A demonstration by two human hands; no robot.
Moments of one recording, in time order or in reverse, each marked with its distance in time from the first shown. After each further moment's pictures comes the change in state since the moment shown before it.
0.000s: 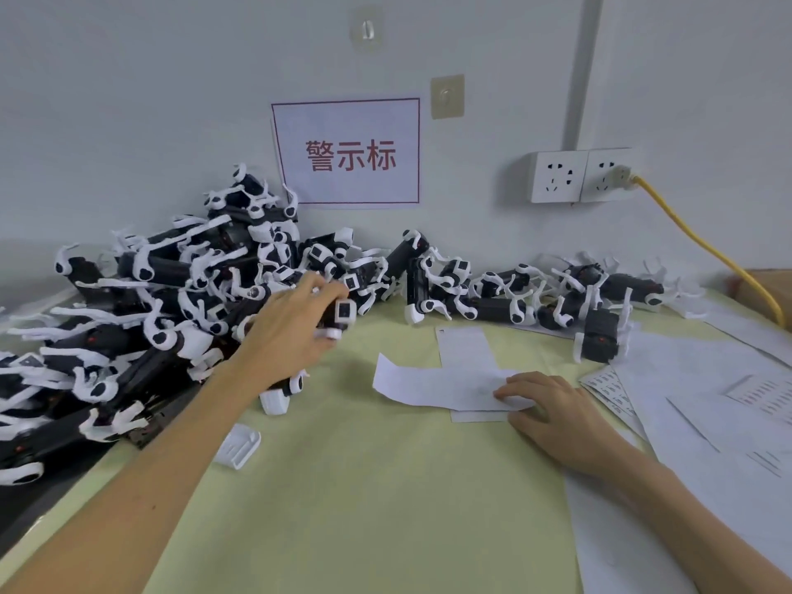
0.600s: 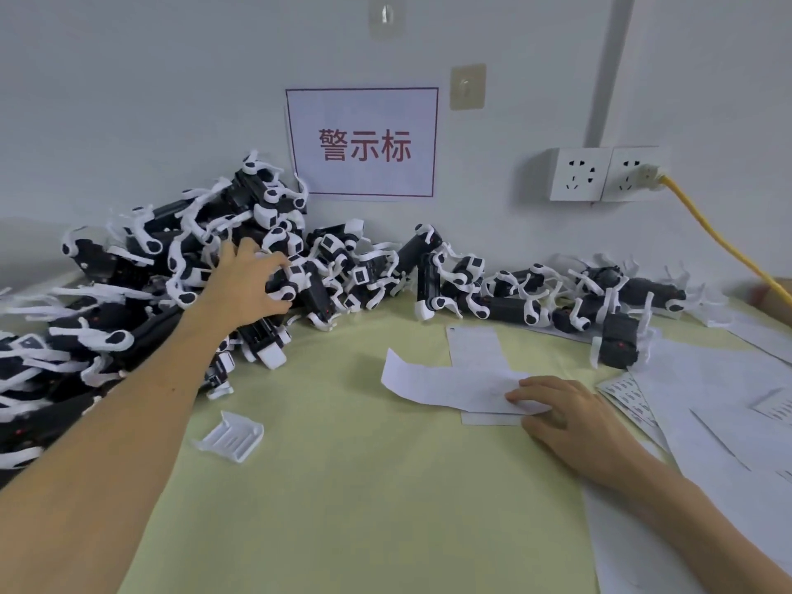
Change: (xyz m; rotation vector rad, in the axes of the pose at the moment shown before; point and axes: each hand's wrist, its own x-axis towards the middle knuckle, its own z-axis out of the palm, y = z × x) left_hand 0.028 -0.098 0.007 0.142 -0.115 -0.367; right_hand 0.002 0.009 0.003 0.007 0.018 -0.004
